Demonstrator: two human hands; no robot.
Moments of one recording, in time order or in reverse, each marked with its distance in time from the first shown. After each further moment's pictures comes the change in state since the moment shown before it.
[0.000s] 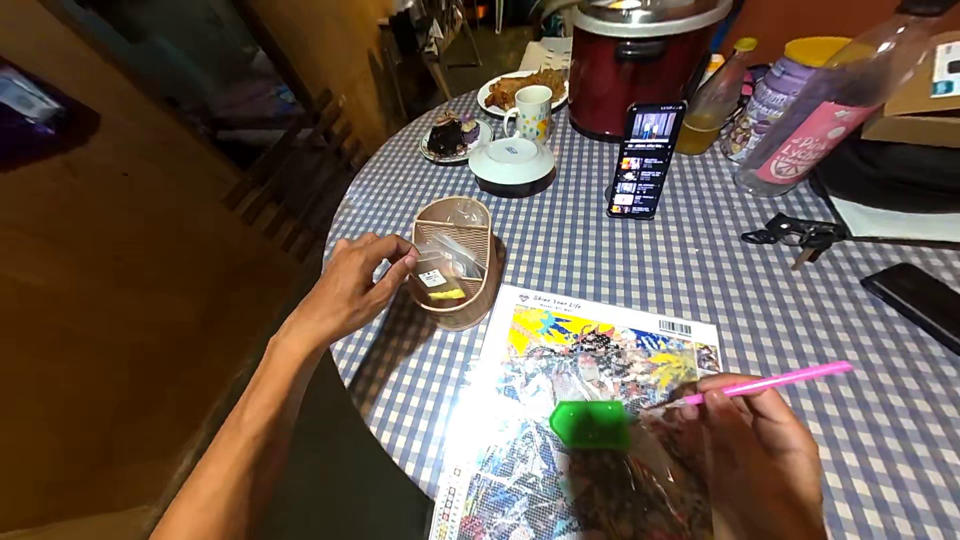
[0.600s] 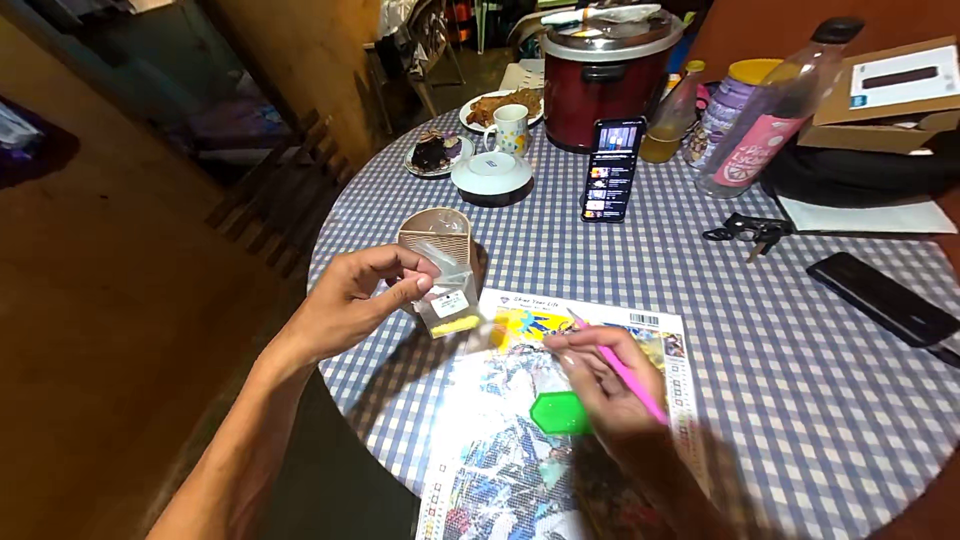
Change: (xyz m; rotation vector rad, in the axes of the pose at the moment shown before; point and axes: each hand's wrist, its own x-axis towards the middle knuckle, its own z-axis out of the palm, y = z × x) left_hand 0.007 0.060 -0.012 -0.632 -0.051 0.072; right_hand 0.023 -0.008 0.075 -0.051 -0.146 -0.147
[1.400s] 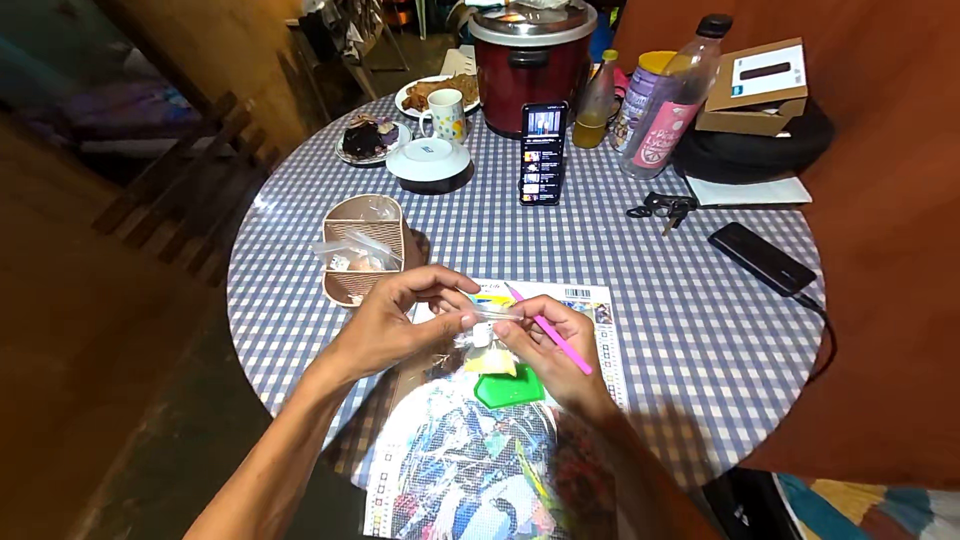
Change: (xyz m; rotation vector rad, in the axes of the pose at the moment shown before) left_hand 0.017 0.005 0.102 -0.263 -0.120 0.072; right_hand 0.008 0.000 -0.015 0.090 0.048 0.178
